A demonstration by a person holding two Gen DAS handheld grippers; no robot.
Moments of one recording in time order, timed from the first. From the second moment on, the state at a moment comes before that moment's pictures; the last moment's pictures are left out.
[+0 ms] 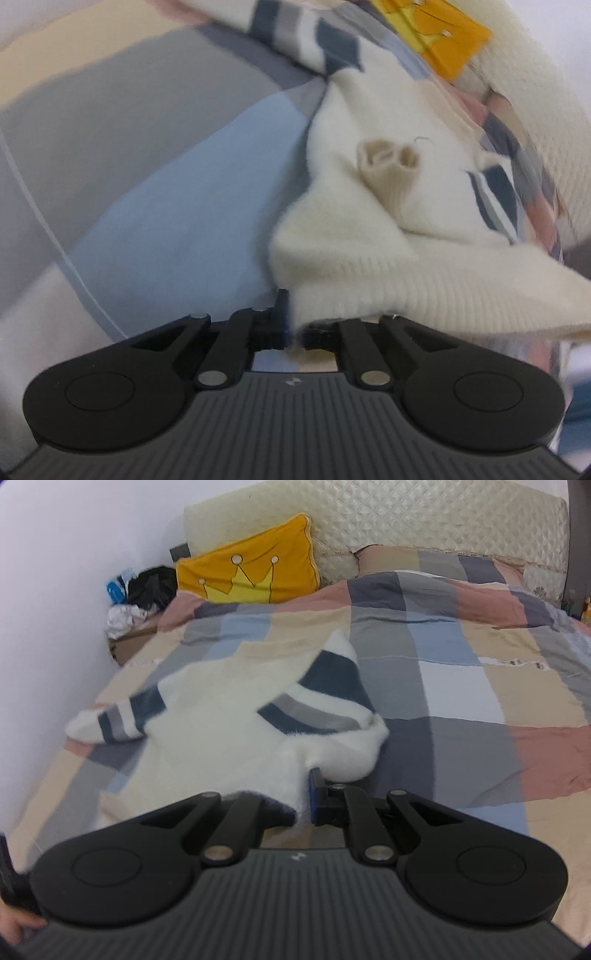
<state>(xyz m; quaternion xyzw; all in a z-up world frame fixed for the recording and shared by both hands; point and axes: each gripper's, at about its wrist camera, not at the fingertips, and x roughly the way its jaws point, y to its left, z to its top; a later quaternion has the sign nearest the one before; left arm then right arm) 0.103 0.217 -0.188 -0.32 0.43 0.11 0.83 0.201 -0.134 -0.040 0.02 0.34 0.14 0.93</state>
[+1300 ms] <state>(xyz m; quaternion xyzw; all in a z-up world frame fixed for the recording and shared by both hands) 0.107 0.249 -0.159 -0.08 0.57 -0.01 0.82 0.166 -0.112 -0.137 -0.22 0.54 0.23 0.78</state>
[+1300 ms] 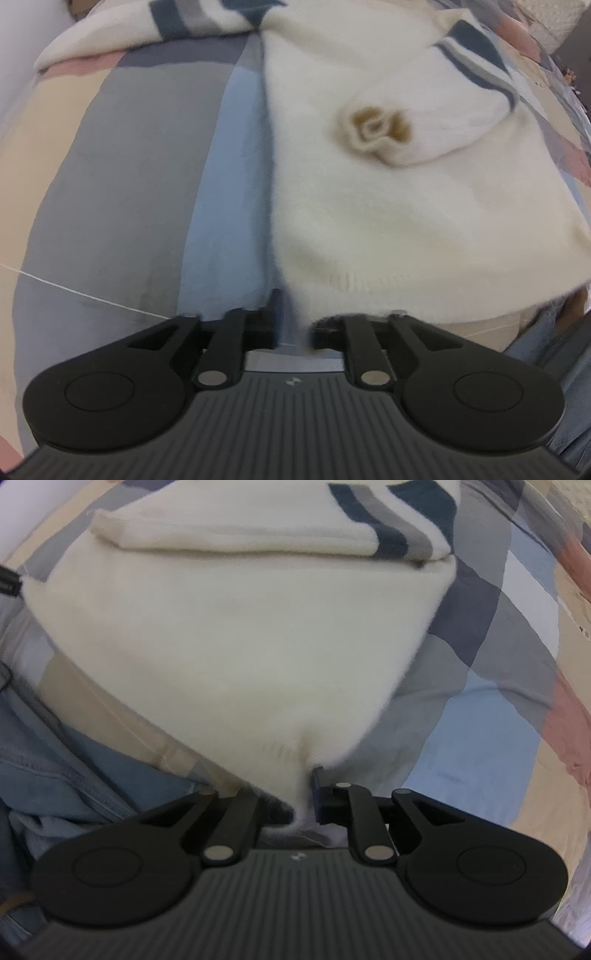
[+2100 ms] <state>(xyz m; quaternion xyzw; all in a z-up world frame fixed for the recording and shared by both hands) 0.078 0.256 -0.043 -0.16 0.39 0.04 0.90 0.134 -0.106 -0.058 -0.07 0.44 0.23 0.86</state>
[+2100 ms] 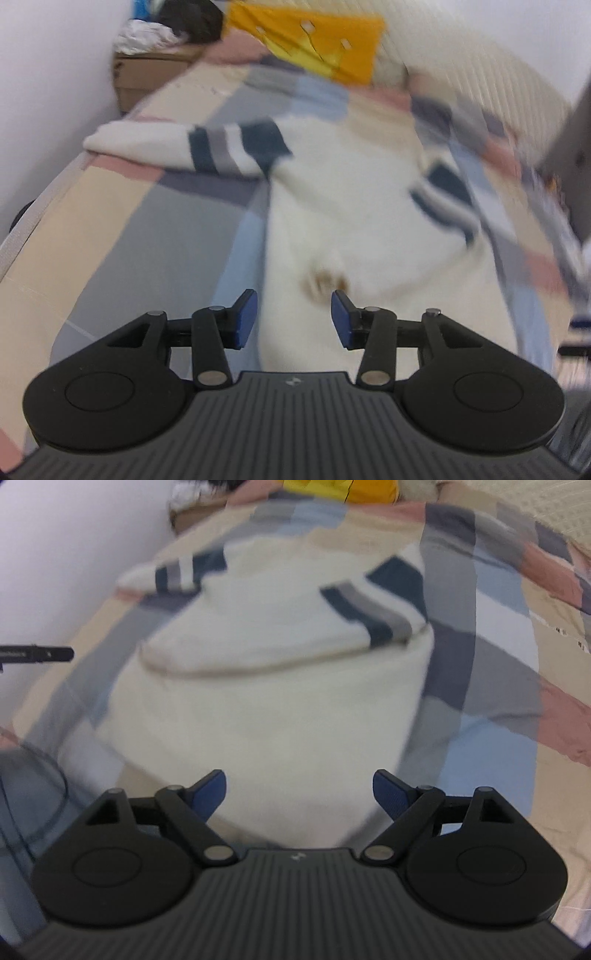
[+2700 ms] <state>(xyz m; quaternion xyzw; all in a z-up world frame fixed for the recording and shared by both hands) 0.179 0.504 -0.163 -0.48 0.24 0.19 0.82 0.214 0.020 -0.141 0.00 0.33 0.24 0.91</state>
